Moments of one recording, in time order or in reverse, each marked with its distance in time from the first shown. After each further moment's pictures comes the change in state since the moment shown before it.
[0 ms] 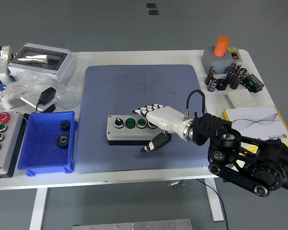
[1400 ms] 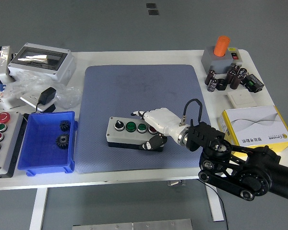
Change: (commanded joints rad) left arm -0.002 0.002 -0.012 0.000 0.017 -0.007 -0.003; right arm -0.013 0.054 -0.059 -0.101 -0.015 -0.188 0.029
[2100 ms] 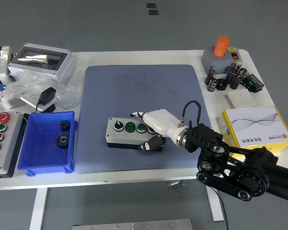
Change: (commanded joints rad) left arm -0.004 0.003 0.003 0.000 -0.002 -0.002 -0.001; right arm 0.001 0.017 -0.027 -0.028 0.024 -0.046 0.004
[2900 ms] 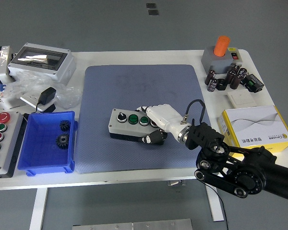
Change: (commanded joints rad) left arm -0.001 0.001 0.010 0.000 -0.010 0.001 0.000; right arm 0.032 0.025 0.018 -0.081 0.017 -0.122 -0.019
